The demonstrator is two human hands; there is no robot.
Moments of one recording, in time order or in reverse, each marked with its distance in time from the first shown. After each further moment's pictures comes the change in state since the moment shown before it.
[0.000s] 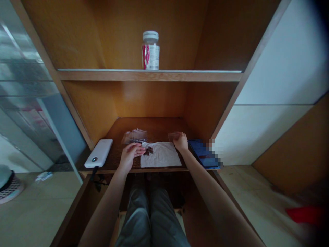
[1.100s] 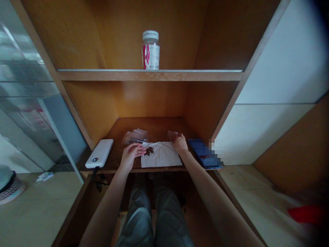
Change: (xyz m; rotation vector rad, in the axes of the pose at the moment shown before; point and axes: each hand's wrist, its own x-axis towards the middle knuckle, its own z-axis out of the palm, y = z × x) left_hand -0.004 0.005 0.001 0.026 -0.007 -0.010; right_hand -0.007 0.000 0.005 -0.324 -0.194 -0.131
